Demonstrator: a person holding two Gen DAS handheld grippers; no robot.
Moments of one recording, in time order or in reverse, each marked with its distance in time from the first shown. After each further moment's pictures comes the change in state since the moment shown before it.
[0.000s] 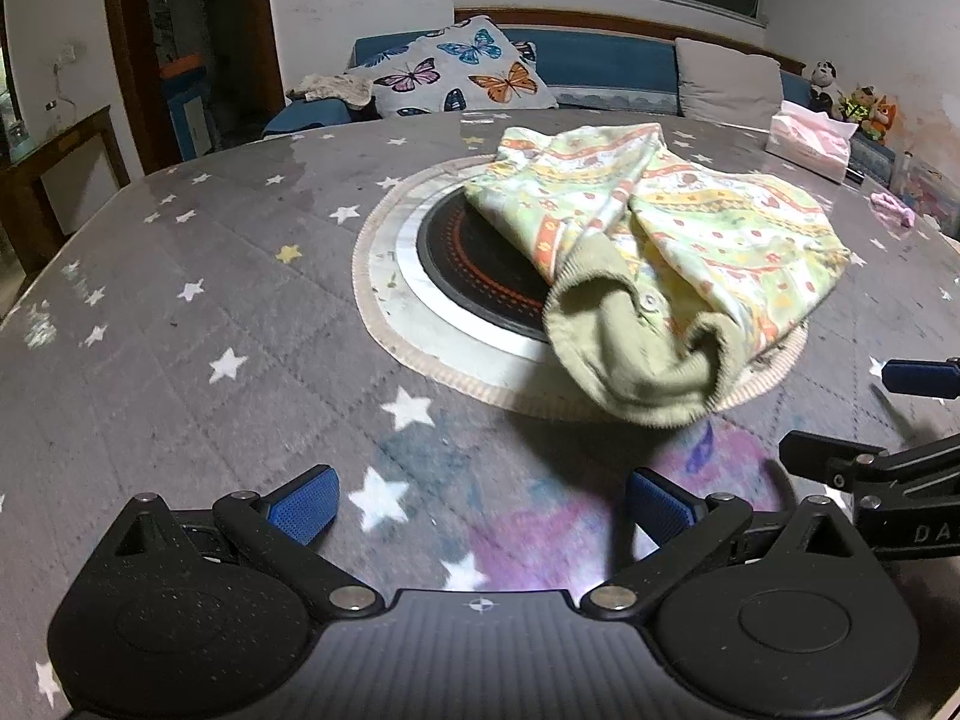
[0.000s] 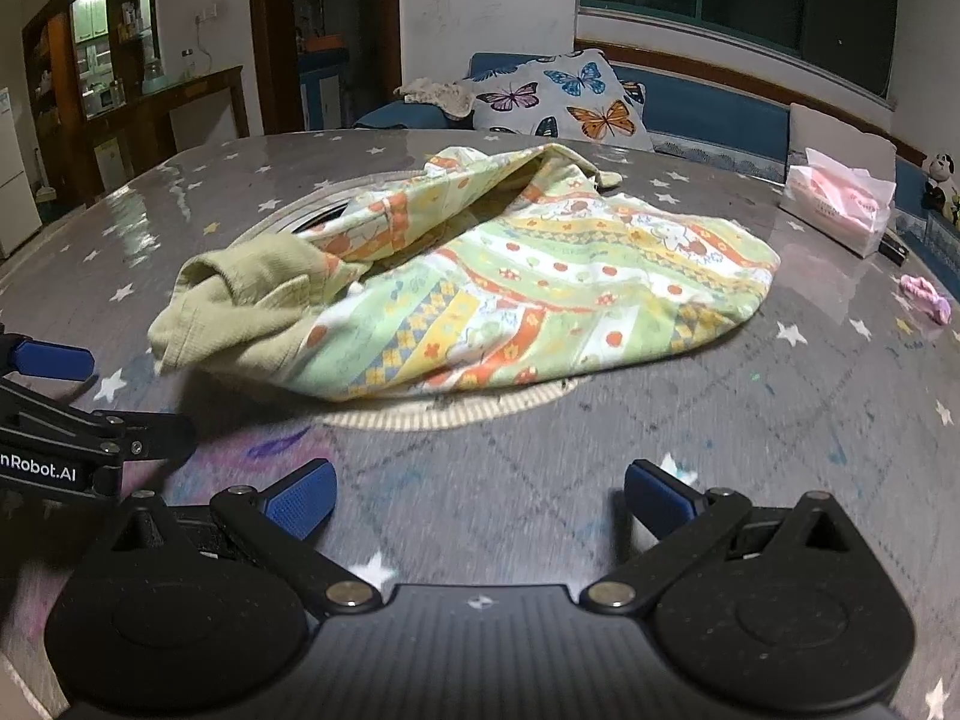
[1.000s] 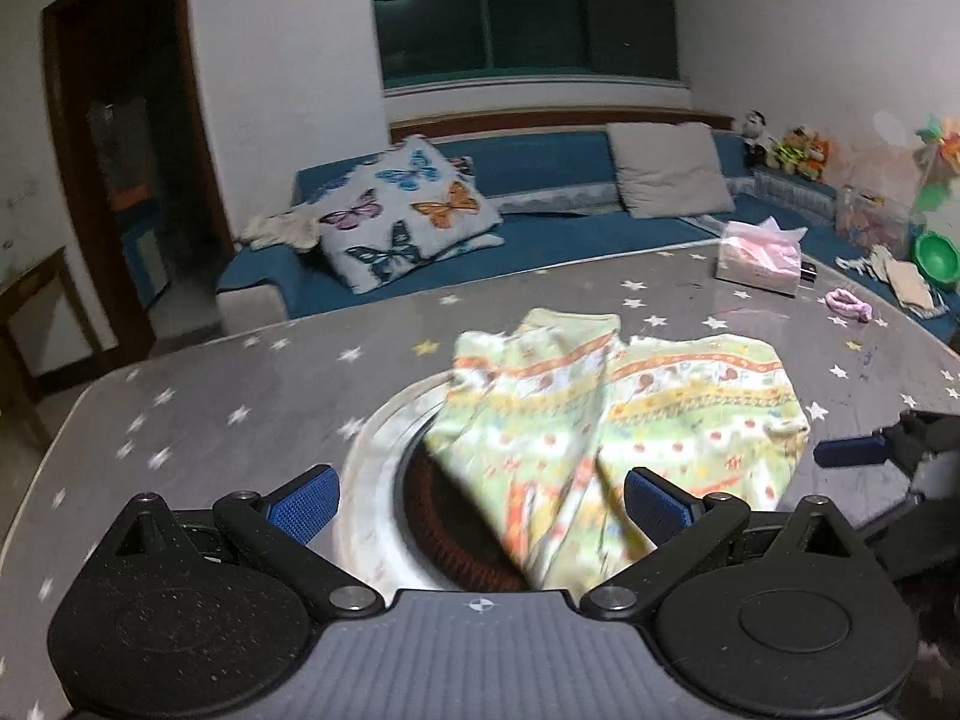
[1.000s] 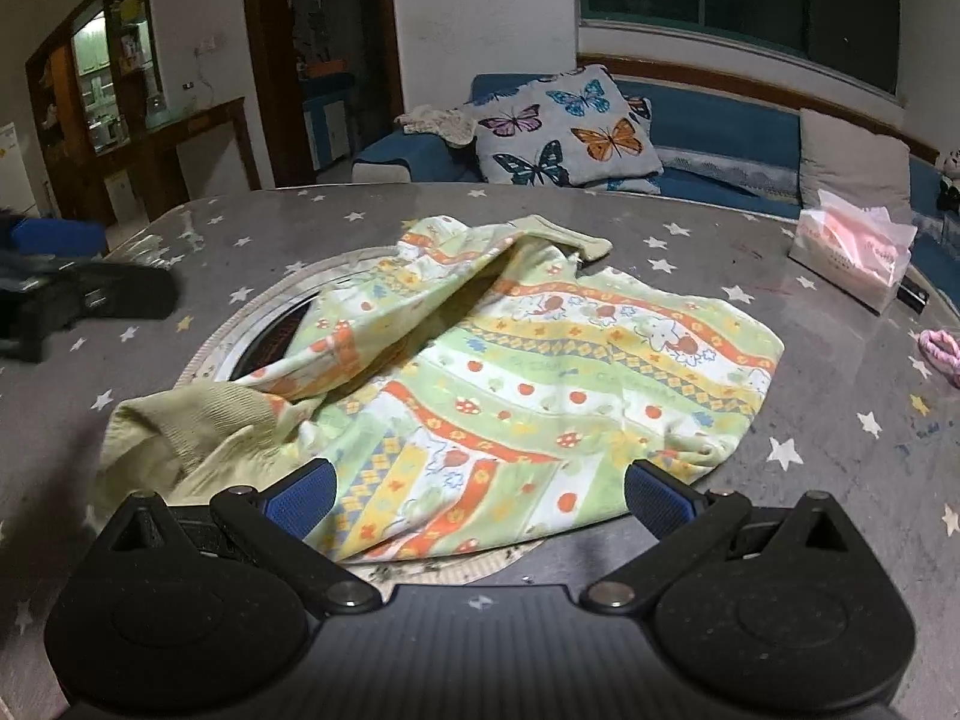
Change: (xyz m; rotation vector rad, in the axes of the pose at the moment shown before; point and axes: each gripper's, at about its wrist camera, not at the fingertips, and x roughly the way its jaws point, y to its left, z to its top) left arm -0.011 -0.024 0.123 0.173 -0.207 -0.086; right arm 0.019 -0.040 0.066 0.041 -0.025 0.049
